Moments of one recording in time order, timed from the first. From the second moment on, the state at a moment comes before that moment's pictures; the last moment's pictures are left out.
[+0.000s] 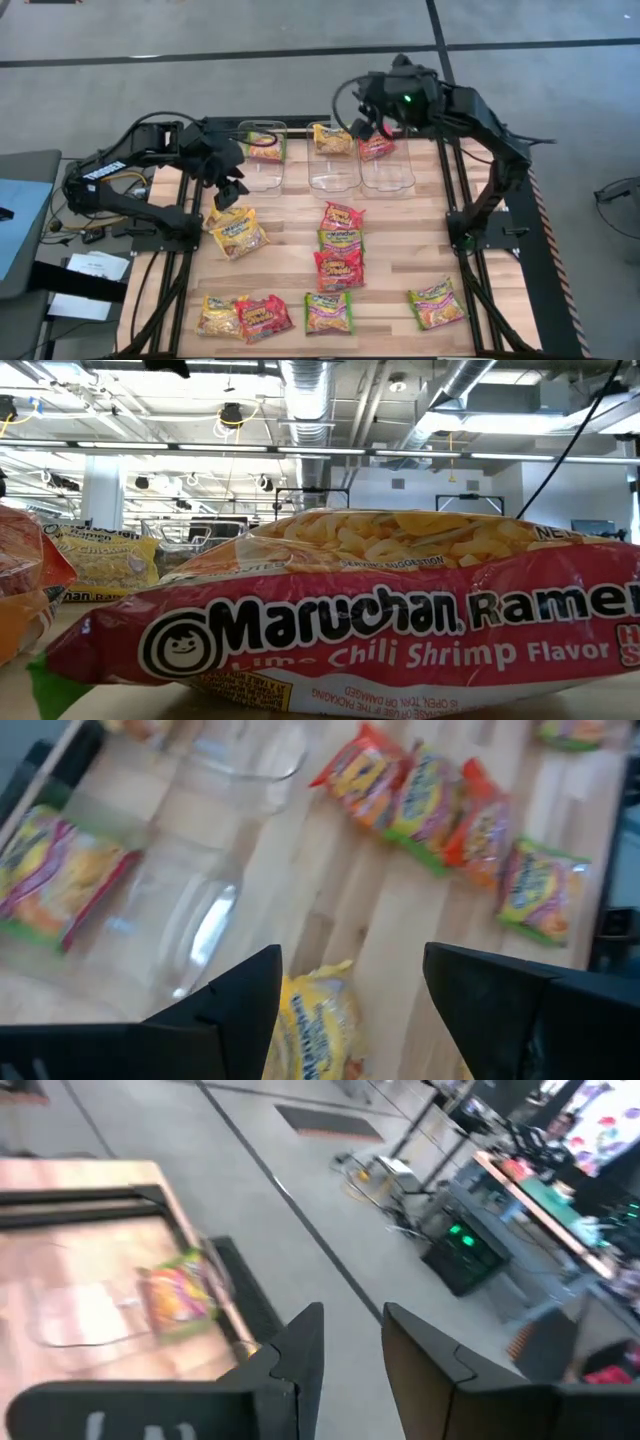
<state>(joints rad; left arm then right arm) 0.19 1.17 1.56 -1.28 0.03 -0.23 -0.17 1.70 2.34 -1.07 0.63 -0.20</state>
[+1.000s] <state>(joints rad) -0.19 1.54 1.56 -0.94 0.16 -0.21 0.32 1.67 2.34 -1.30 0.52 0.39</state>
